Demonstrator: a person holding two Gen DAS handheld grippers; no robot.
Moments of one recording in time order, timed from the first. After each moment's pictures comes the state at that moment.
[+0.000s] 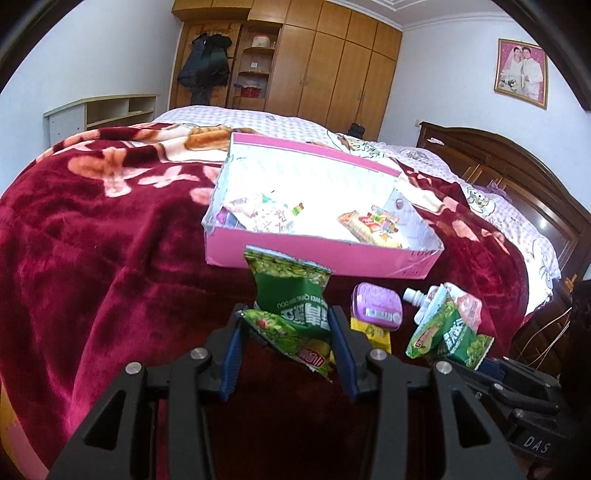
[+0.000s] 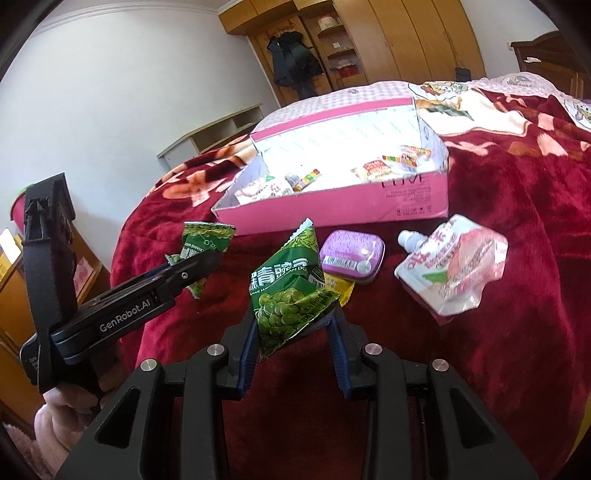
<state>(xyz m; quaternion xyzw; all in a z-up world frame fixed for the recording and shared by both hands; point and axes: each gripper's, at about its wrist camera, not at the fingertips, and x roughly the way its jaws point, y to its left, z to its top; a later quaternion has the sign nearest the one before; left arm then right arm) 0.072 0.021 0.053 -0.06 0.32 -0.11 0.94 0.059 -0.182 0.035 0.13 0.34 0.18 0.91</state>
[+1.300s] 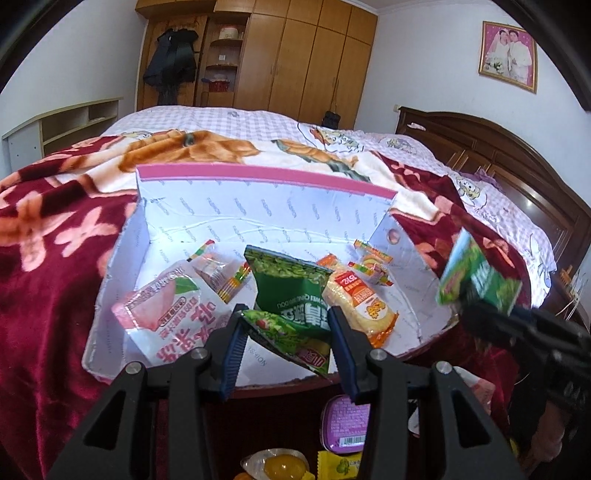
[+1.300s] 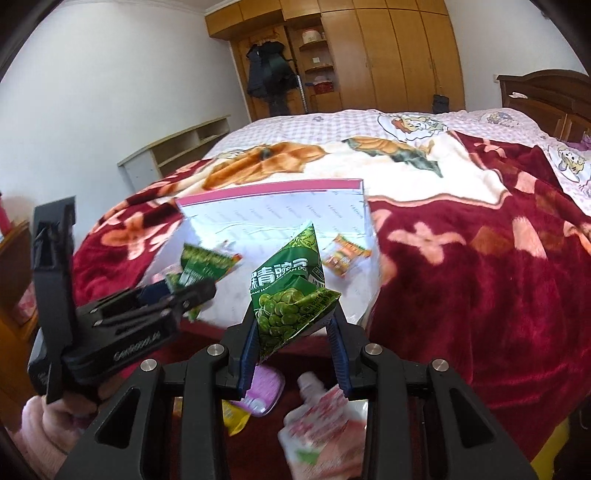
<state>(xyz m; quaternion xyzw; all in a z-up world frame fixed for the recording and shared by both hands) 0.198 -0.041 0.061 -0.03 0.34 -0.16 0.93 0.171 -0.235 0.087 0.07 0.33 0.10 0.94</state>
